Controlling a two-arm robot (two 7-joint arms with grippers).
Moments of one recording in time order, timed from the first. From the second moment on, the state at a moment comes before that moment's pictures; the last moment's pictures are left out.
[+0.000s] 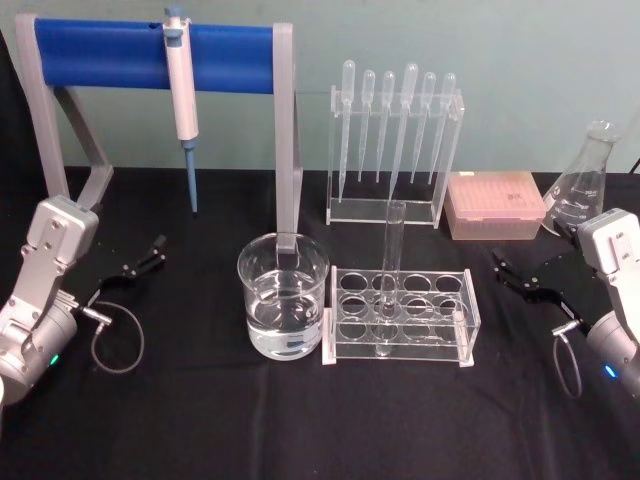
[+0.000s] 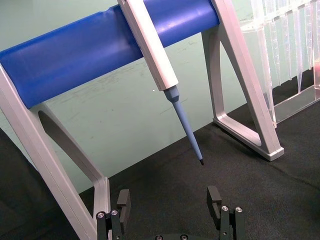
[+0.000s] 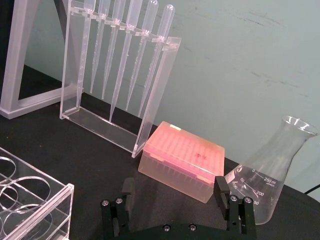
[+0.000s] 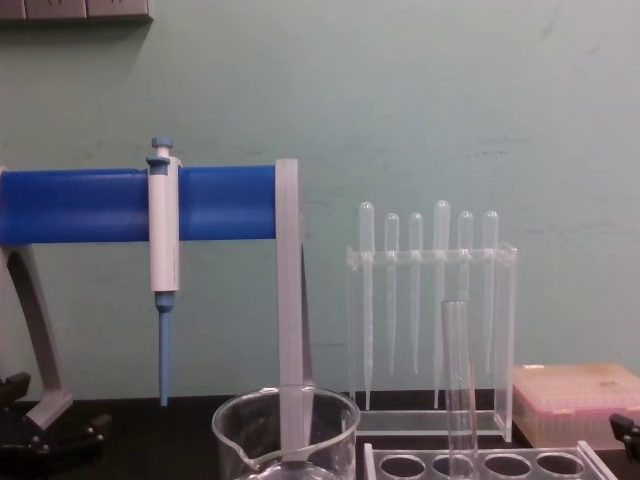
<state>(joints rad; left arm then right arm) -0.20 0.60 0.45 -1.41 -0.25 -0.12 0.03 0.20 0.60 -0.45 -1.41 0.25 -0.12 -0.03</state>
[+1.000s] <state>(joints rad) -0.20 0.60 0.45 -1.41 -0.25 -0.12 0.03 0.06 0.69 -0.34 -1.73 0.65 0.05 0.36</state>
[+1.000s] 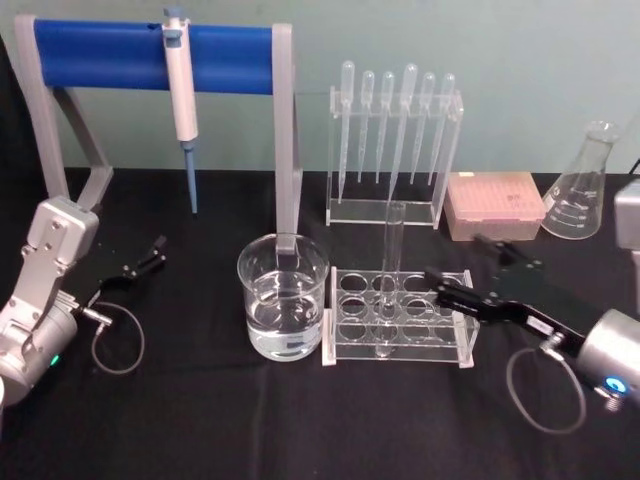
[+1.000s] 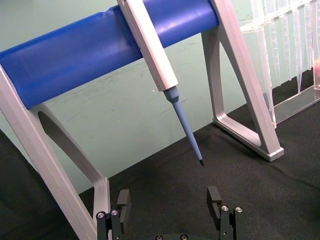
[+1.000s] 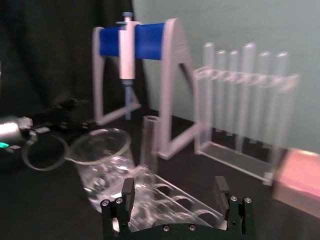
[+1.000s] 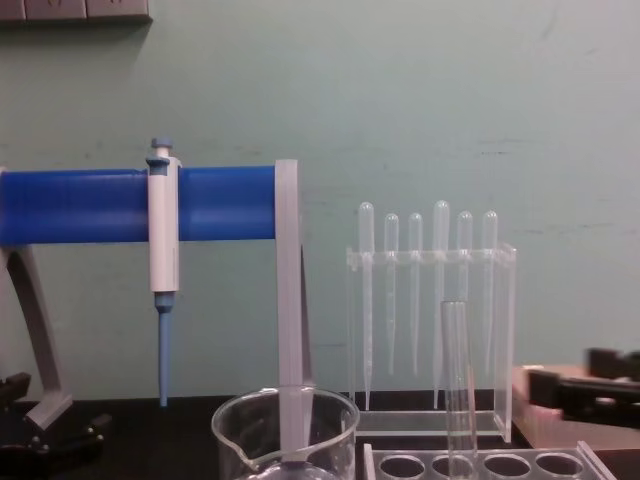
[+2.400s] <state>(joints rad) -0.20 0.60 0.45 -1.41 -0.25 -0.12 0.03 0.34 0.51 -0.49 -1.48 0.66 0.20 0.47</state>
